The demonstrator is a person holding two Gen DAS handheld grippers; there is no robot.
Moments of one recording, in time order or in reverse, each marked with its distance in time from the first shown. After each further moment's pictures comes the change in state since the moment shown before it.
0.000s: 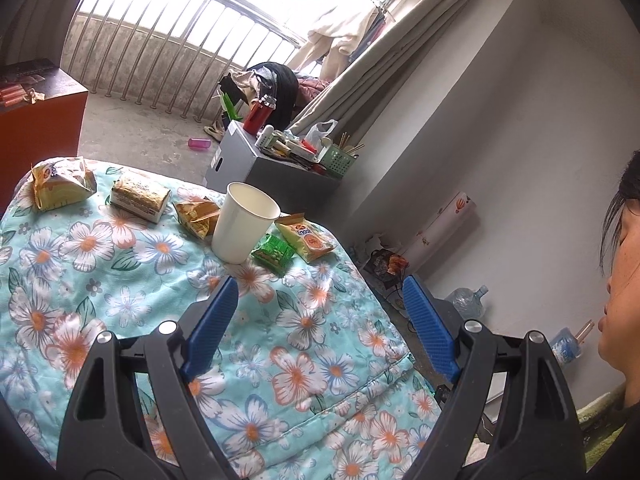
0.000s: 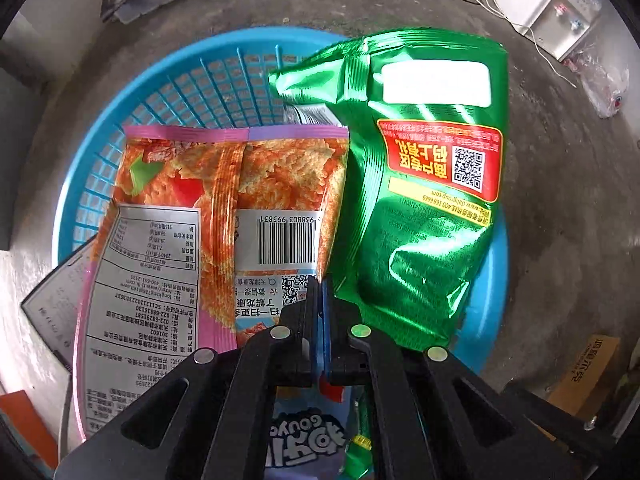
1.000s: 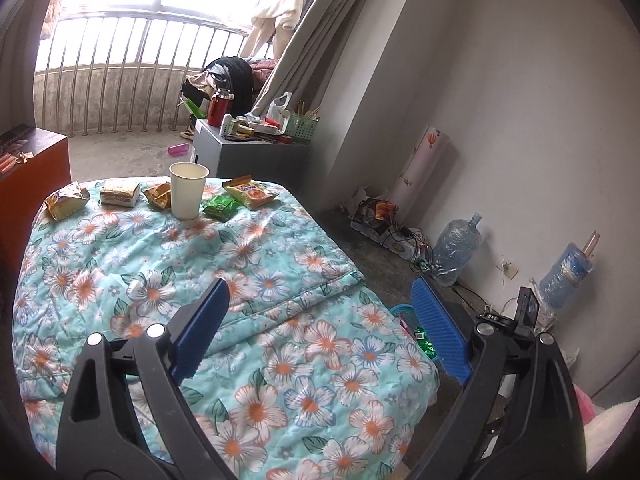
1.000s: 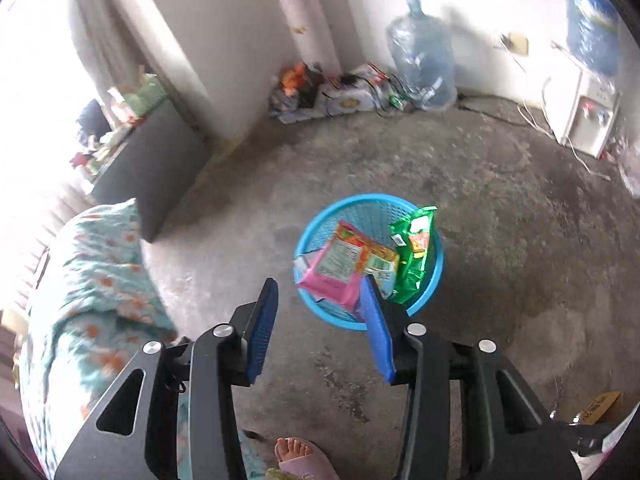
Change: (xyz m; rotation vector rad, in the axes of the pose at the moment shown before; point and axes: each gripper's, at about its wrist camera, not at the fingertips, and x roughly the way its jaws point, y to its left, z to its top) left arm -0.087 -0.140 -0.077 0.249 0.123 0.025; right arm -0.353 -0.066 -0.168 -0.272 -0.500 0.463
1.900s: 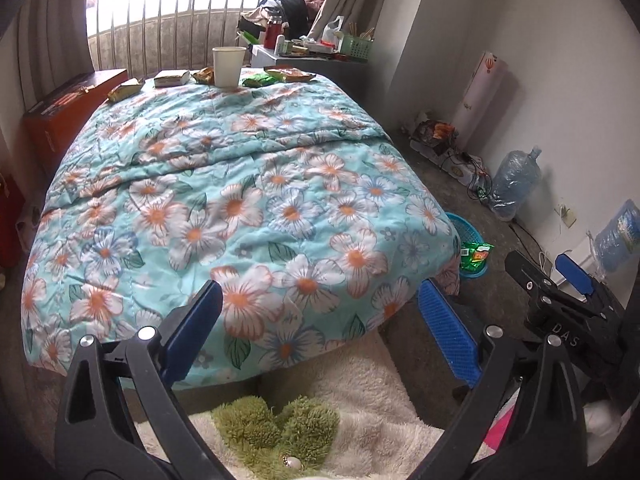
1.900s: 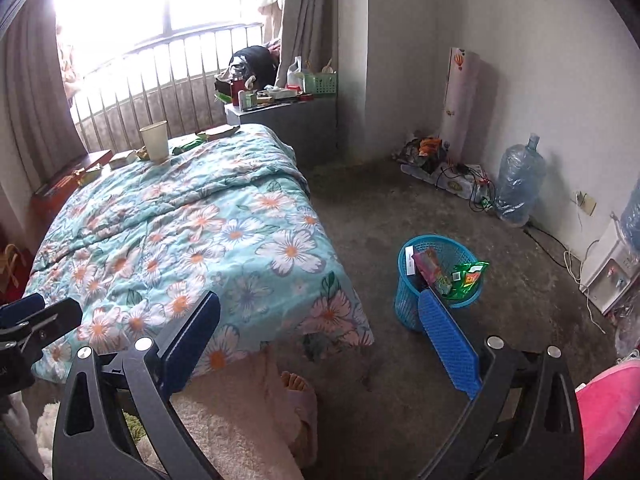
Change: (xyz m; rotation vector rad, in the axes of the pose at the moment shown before) left arm -0.021 -0.085 -0.157 -0.076 0.240 0.282; right arm -0.187 0.137 -0.171 -0.511 -0.080 0.097
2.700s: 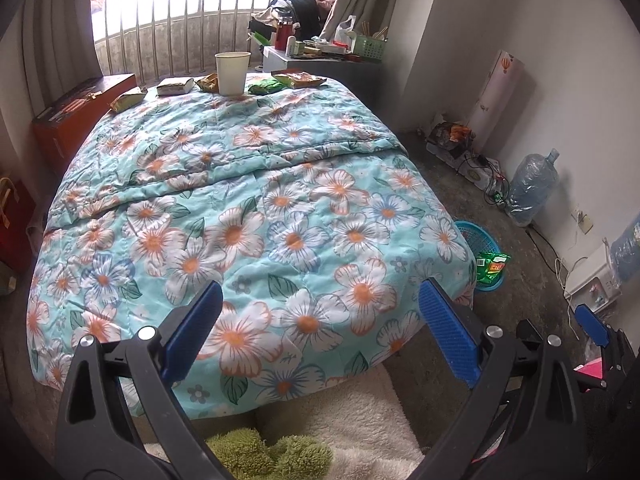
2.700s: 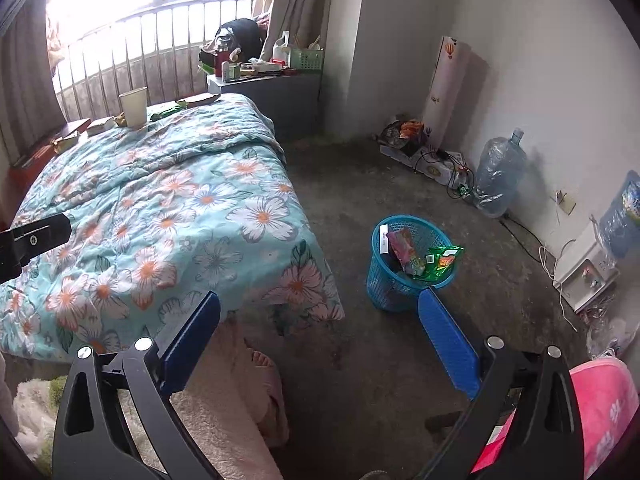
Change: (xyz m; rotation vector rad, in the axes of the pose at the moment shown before) left arm 0.024 -0.016 0.034 0.009 -0.002 0.085; right arm 0.006 -0.005 -0.001 -0.048 0.080 -0.097
